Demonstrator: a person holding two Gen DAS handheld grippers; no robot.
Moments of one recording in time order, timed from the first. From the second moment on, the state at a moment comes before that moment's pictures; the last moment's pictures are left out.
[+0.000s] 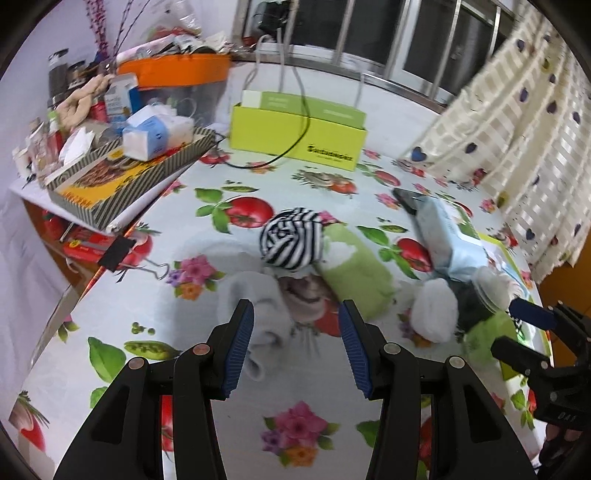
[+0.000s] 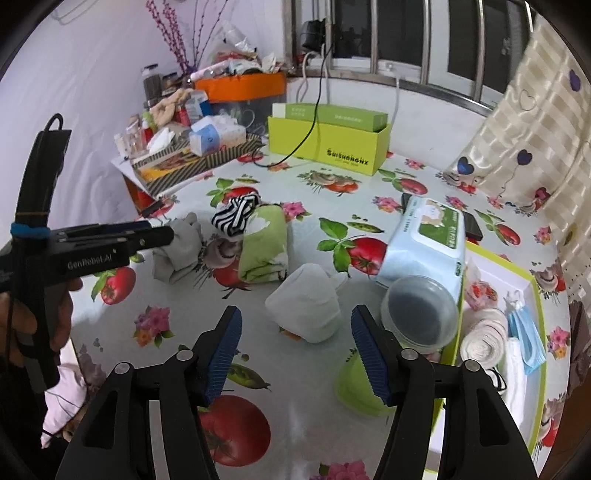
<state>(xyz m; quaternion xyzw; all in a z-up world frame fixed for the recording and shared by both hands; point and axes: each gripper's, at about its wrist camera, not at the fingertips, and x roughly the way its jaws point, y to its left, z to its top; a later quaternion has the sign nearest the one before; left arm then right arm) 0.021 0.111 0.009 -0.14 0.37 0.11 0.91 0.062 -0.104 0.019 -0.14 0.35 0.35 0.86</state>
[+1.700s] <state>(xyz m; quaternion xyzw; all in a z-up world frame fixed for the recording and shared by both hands) 0.057 0.140 -0.049 -0.13 0.40 0.13 0.90 0.120 -0.049 -0.026 -0.26 0.40 0.31 0.82</state>
